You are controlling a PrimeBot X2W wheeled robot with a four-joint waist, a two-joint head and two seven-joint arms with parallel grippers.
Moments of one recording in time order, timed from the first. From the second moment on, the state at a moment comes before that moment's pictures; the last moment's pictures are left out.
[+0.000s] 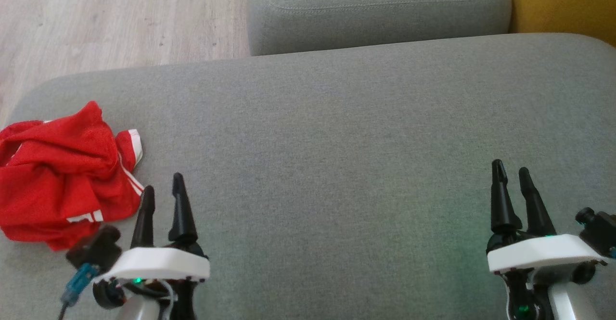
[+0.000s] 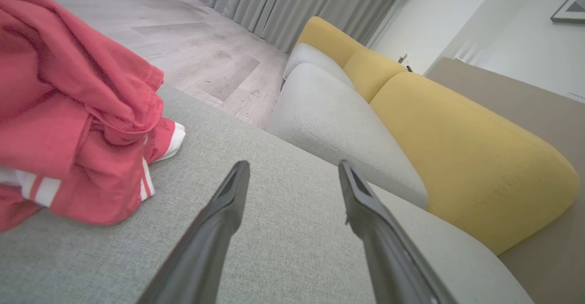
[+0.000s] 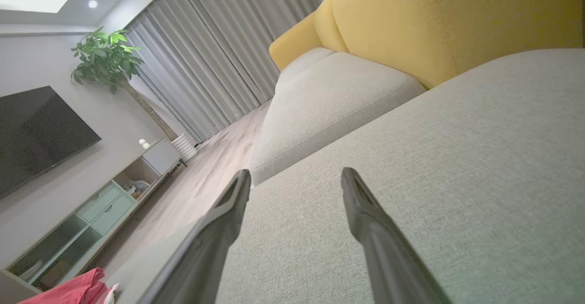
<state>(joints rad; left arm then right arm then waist) -0.04 0.08 -0.18 0.13 -0.71 0.05 -0.09 0.01 -0.04 0.00 0.14 0.60 0.13 -0.08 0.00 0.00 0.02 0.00</state>
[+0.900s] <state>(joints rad) -0.13 0.23 -0.52 0.18 -0.34 0.28 -0.16 0.01 -0.04 0.04 0.08 0.17 0.13 -0.16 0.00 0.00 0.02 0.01</state>
